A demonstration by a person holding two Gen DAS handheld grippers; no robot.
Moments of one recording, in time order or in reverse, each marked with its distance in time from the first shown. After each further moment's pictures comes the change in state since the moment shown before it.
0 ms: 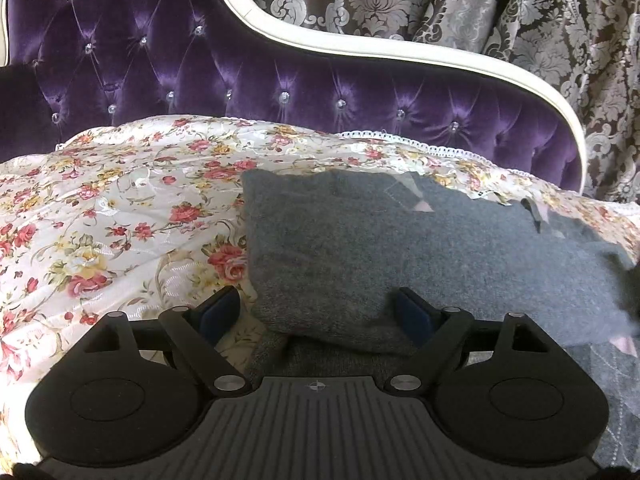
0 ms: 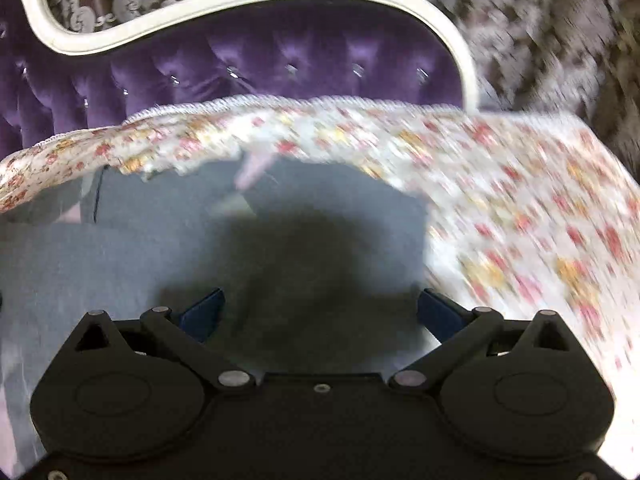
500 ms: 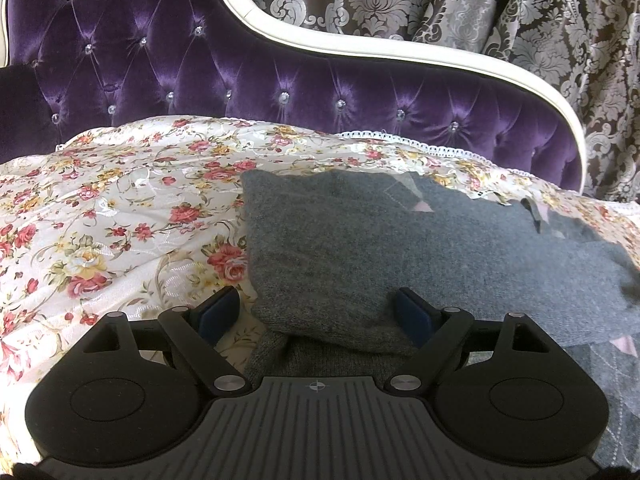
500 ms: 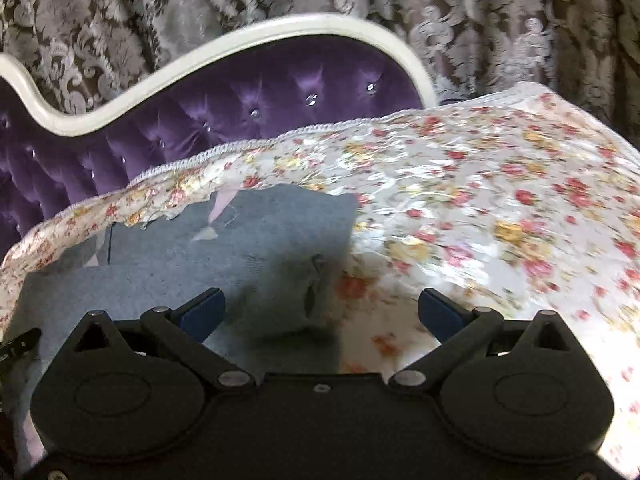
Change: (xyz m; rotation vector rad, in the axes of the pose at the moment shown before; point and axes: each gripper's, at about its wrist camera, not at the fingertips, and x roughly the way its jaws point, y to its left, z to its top) left arm 0.000 -0.001 0.001 0.001 0.001 0.002; right arm -0.028 -0.054 -0.009 0.170 -0.094 0.107
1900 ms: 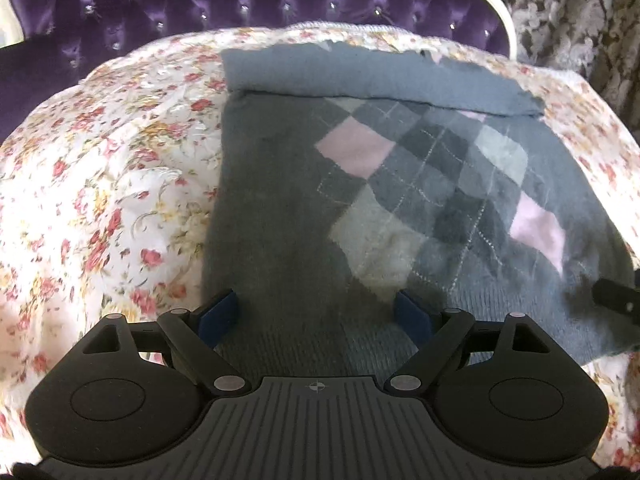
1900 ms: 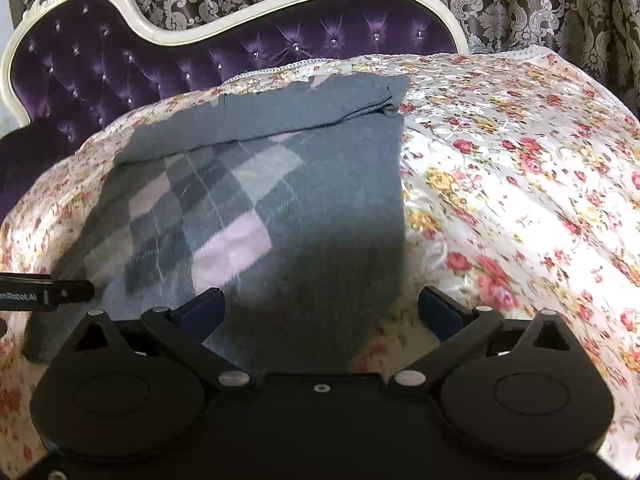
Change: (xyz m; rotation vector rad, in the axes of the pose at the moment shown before) left arm -0.181 -0.050 -0.095 0.132 0.315 -0.001; right arm -0.155 0.032 -0.162 -0.116 0.086 0.088
